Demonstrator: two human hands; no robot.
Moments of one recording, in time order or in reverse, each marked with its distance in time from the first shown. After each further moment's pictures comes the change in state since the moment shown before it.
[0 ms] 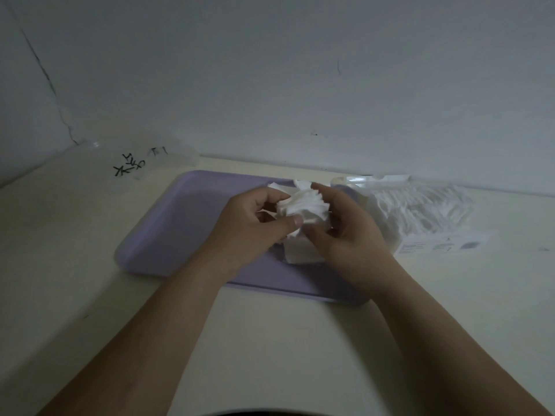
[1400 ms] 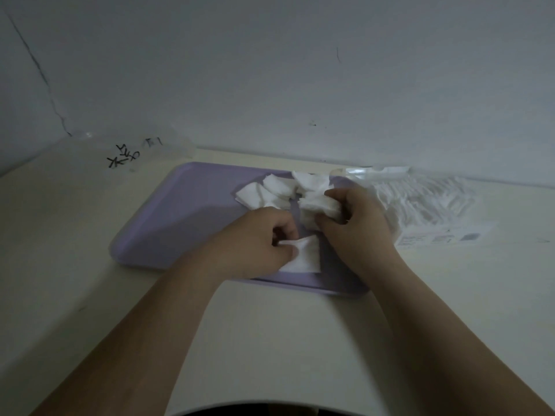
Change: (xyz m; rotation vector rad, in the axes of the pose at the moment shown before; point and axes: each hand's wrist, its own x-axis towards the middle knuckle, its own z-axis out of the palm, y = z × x) left_hand -0.003 -0.010 -0.001 0.595 -0.310 -0.027; right_hand 0.003 0.003 -0.006 -0.284 0.218 0.122
